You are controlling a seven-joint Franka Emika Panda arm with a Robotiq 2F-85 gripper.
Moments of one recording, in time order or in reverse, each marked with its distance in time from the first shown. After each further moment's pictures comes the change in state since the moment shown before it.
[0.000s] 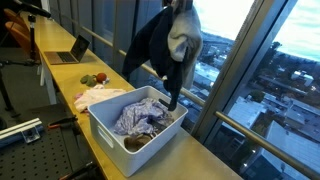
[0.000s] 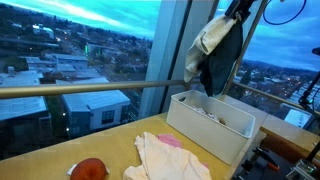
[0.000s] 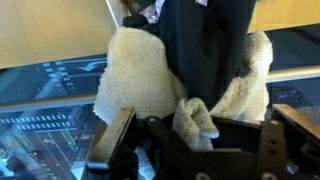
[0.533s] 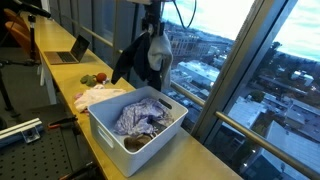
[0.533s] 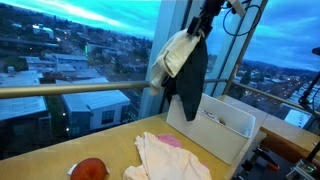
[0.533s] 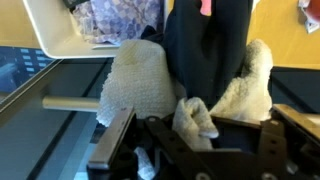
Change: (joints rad) arm 0.166 0.221 0.099 0.069 -0.074 0.061 0.055
